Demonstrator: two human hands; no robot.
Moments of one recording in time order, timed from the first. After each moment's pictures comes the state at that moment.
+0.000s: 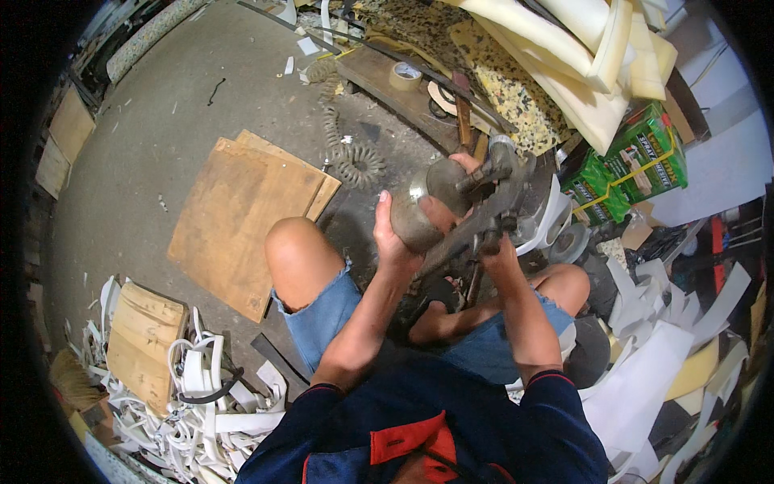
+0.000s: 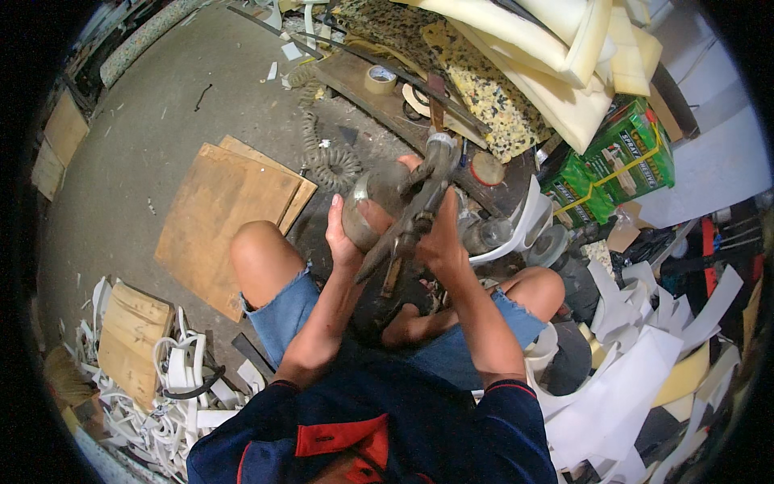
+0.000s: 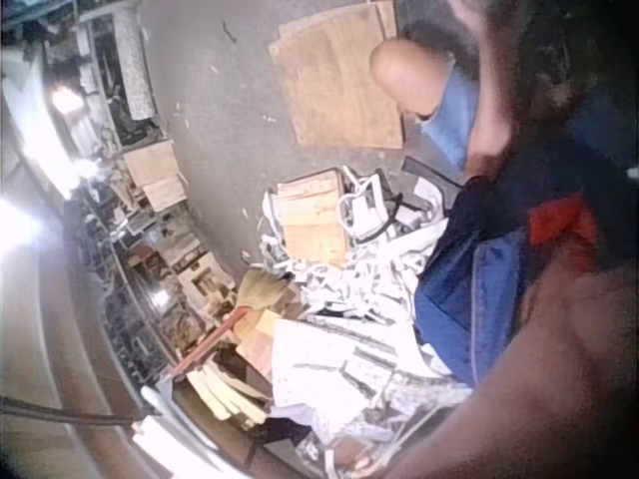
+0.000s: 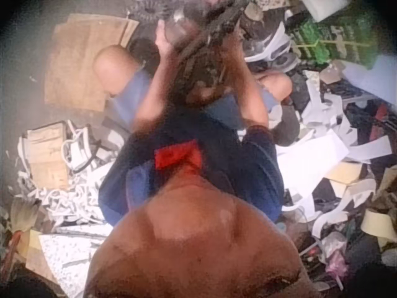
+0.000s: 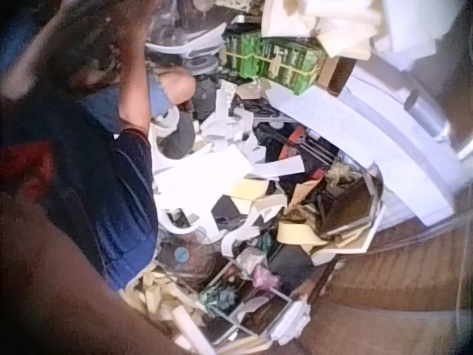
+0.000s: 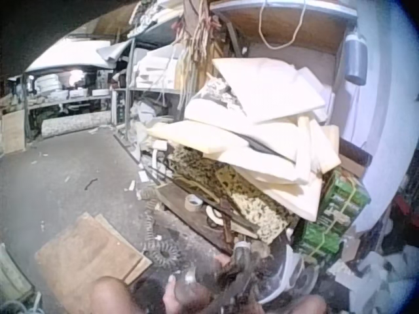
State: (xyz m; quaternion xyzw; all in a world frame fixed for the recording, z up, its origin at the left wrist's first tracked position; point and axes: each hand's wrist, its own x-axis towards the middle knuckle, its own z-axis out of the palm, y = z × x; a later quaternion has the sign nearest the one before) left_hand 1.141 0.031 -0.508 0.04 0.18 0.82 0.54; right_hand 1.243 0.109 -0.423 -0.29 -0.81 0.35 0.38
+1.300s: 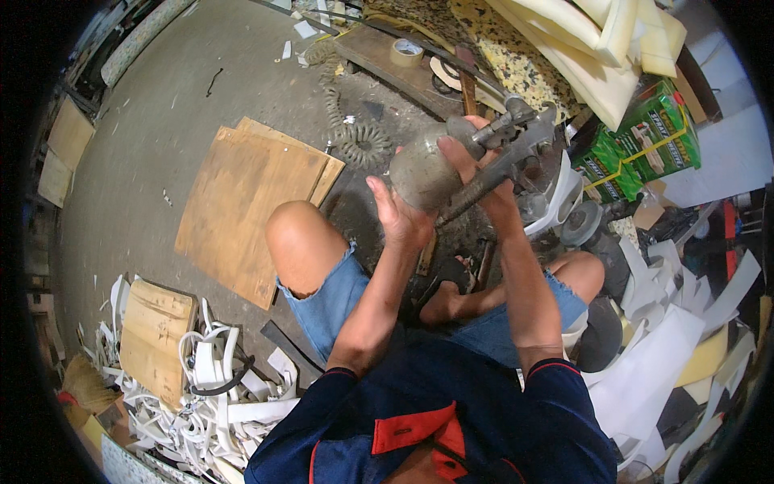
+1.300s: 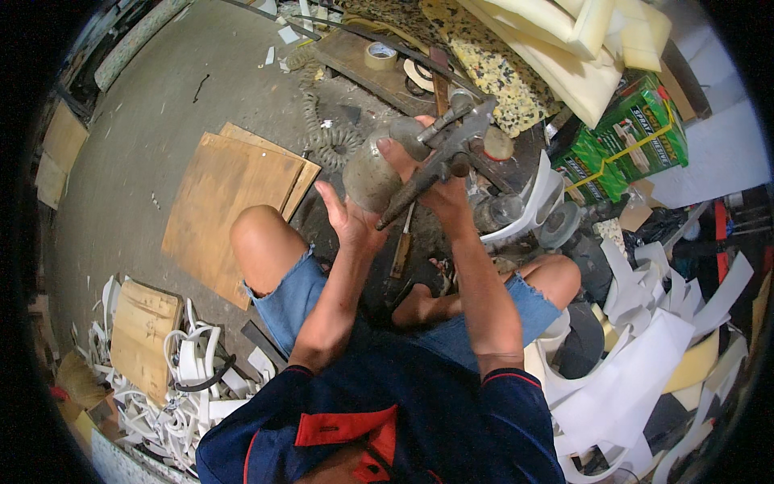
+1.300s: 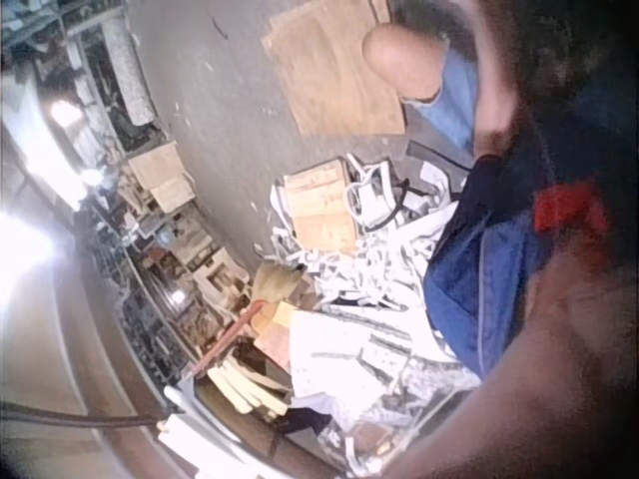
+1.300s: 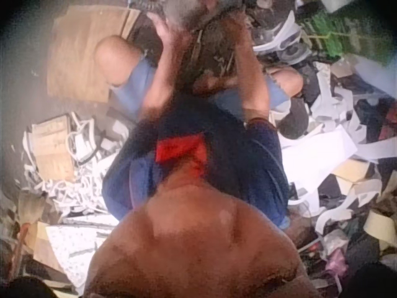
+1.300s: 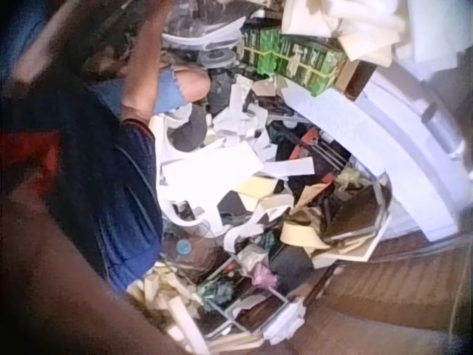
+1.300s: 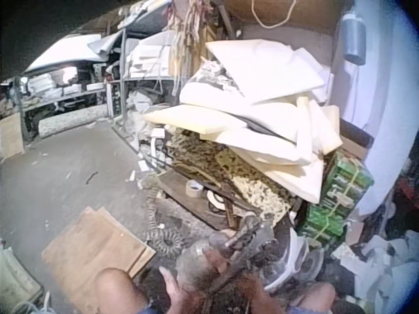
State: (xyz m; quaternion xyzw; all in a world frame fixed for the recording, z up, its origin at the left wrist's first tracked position) left_hand 1.144 0.045 -0.518 0.07 0.14 0.84 0.51; right_hand 1.221 0.132 -0.427 -0.28 -0.73 0.46 0.43
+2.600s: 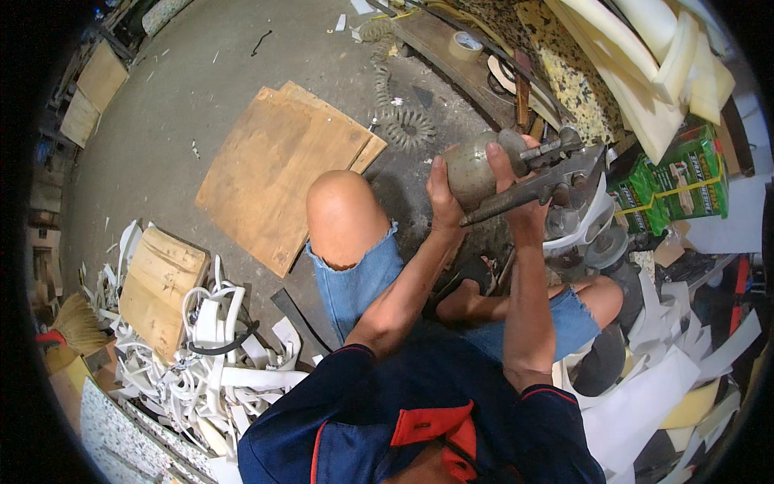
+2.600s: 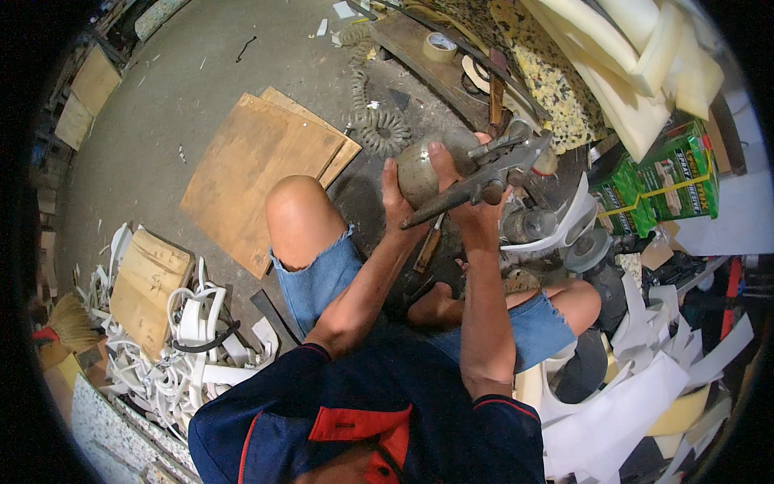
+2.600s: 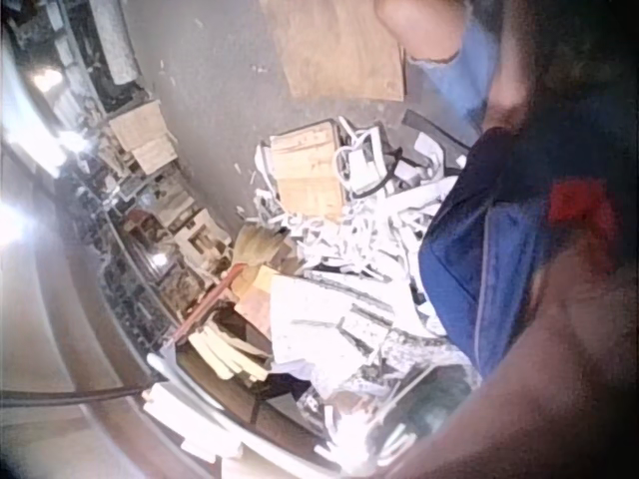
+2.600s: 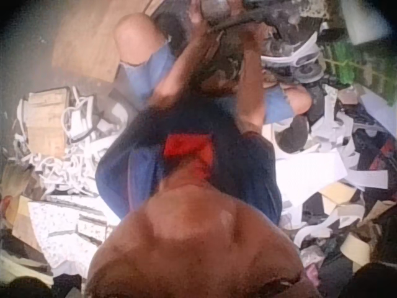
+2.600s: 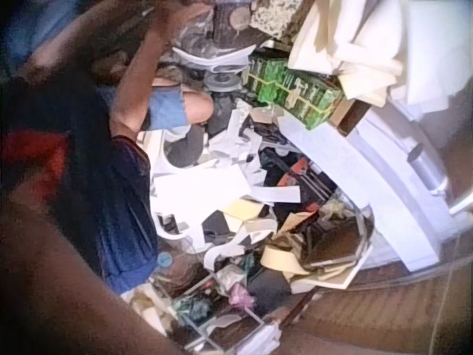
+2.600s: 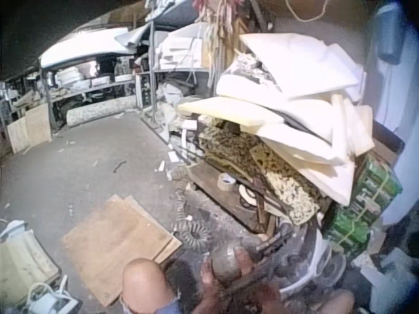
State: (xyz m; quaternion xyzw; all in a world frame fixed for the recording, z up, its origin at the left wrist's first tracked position) left_hand 1.141 0.061 -0.555 0.04 0.28 0.87 0.40; right_hand 1.212 0.103 -0.441 -0.38 -0.72 0.42 0.39
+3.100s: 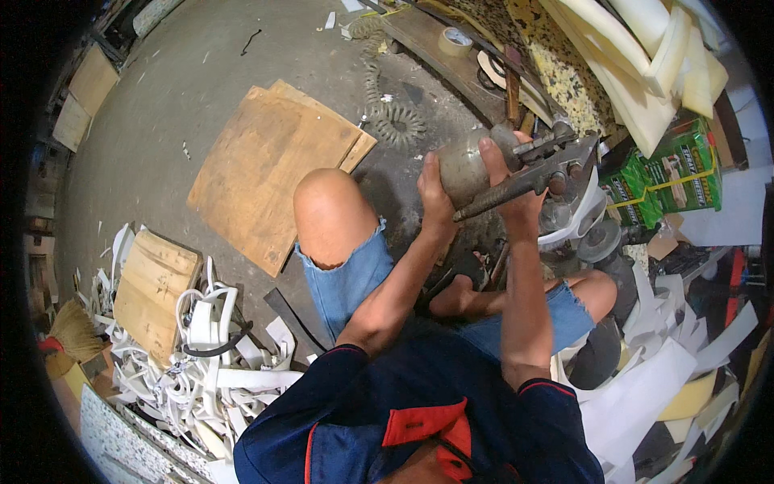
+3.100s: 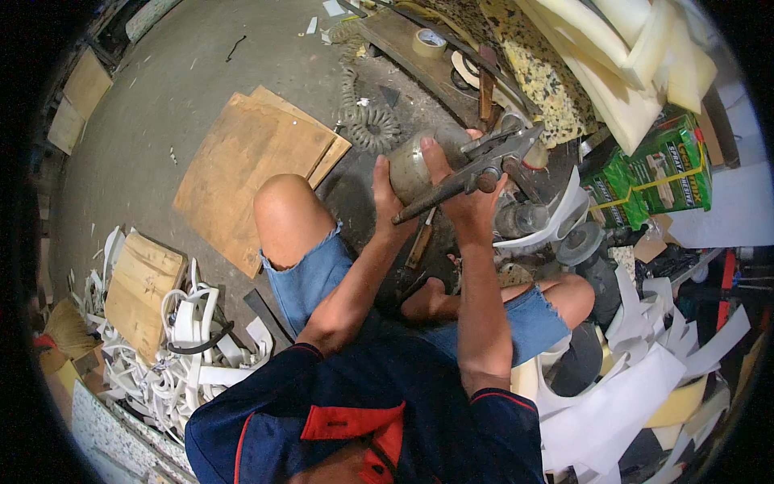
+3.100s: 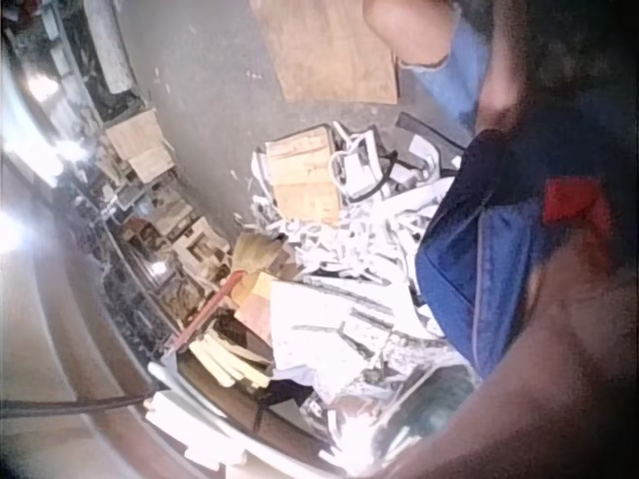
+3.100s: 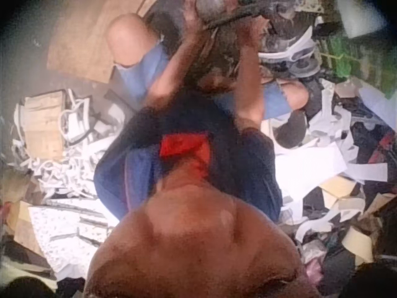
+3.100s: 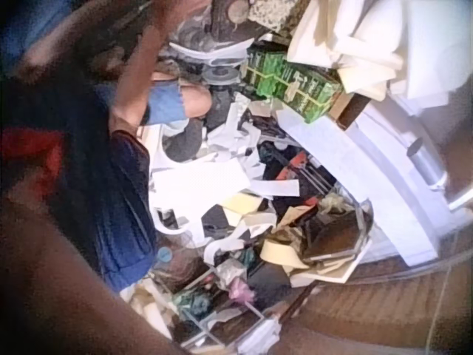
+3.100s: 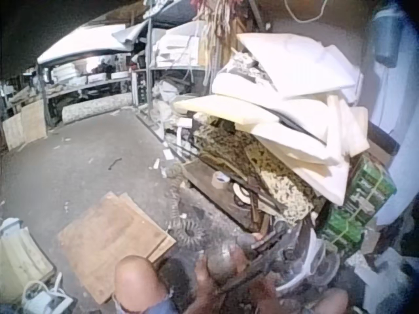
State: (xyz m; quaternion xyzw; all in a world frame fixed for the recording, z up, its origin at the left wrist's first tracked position) left_hand 1.142 0.053 -0.542 0.05 0.33 0.85 0.41; right_hand 1.215 0.113 -0.454 -0.36 -0.74 0.34 0.46
